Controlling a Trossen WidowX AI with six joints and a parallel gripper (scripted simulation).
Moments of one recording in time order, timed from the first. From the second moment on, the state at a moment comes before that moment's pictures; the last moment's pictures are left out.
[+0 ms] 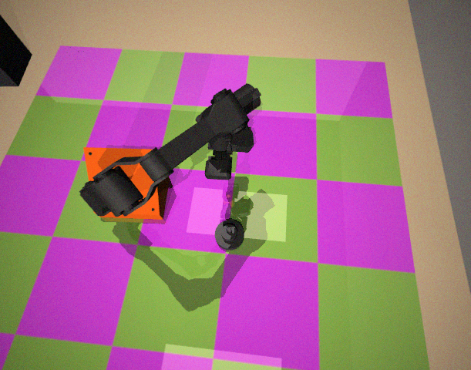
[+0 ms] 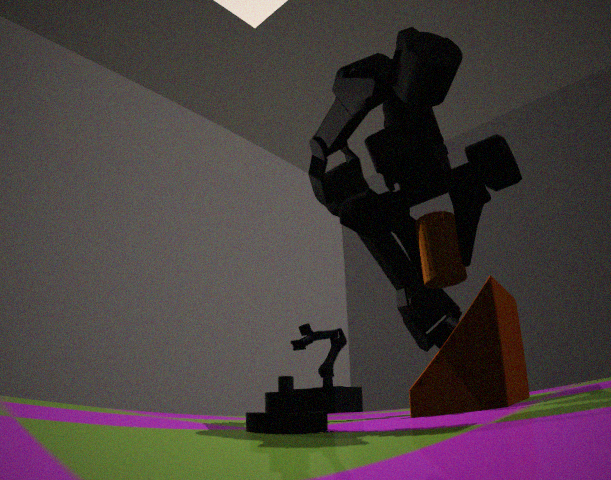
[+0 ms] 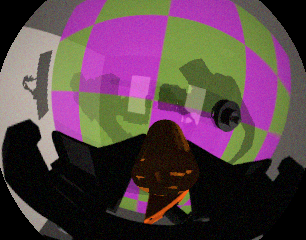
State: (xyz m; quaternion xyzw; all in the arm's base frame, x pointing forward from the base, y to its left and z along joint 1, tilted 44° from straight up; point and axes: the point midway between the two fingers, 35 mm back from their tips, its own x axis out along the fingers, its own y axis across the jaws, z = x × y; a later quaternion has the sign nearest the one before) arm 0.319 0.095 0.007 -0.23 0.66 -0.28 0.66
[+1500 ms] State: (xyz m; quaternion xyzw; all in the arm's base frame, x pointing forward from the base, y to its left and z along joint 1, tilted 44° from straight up) arm 0.337 -0.030 0.076 -0.23 0.66 -0.28 0.66
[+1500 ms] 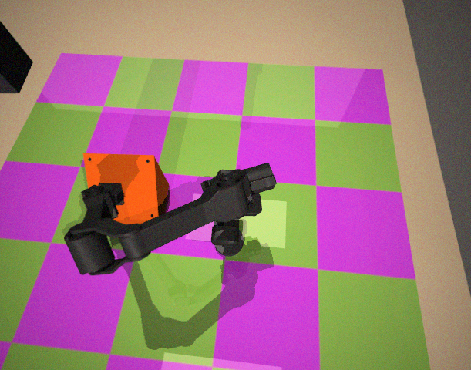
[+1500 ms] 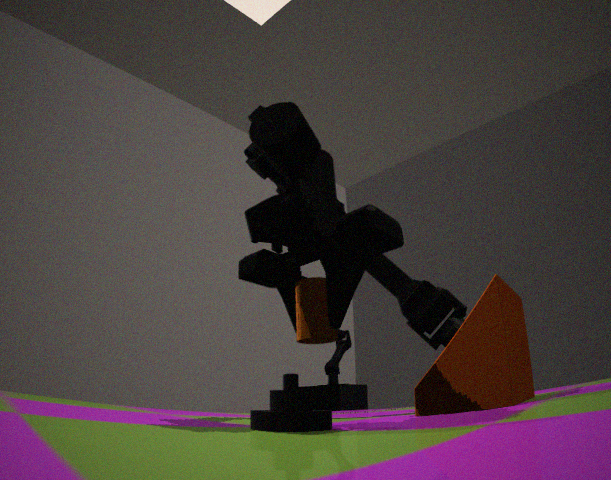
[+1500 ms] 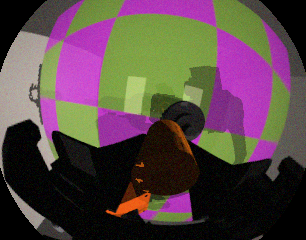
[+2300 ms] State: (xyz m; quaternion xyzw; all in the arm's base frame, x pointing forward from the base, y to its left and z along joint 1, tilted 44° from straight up) arm 0.329 -0.079 0.080 -0.24 0.65 -0.29 0.66
